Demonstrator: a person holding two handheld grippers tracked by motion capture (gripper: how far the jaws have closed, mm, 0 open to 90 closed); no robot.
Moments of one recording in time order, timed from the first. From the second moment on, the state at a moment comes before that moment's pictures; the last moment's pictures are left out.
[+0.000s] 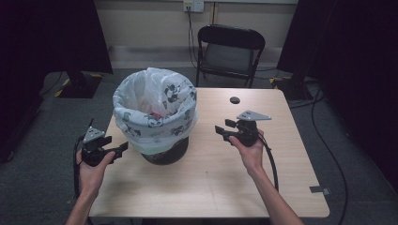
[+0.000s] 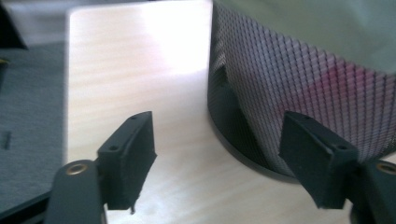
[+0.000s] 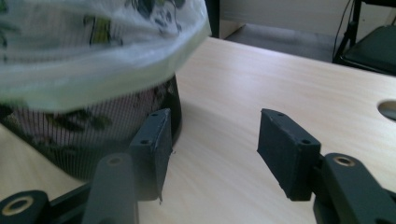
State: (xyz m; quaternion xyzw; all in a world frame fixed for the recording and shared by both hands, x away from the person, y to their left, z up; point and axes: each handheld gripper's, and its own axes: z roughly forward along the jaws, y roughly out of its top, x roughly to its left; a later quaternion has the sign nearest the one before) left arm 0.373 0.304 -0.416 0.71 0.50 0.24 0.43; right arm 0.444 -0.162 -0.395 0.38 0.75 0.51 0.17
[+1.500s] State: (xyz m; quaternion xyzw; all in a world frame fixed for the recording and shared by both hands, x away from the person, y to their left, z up) left arm 0.427 0.294 -0.416 0.68 0.49 0.23 0.50; right arm 0.499 -0.088 -0.389 0.39 0.74 0.52 0.18
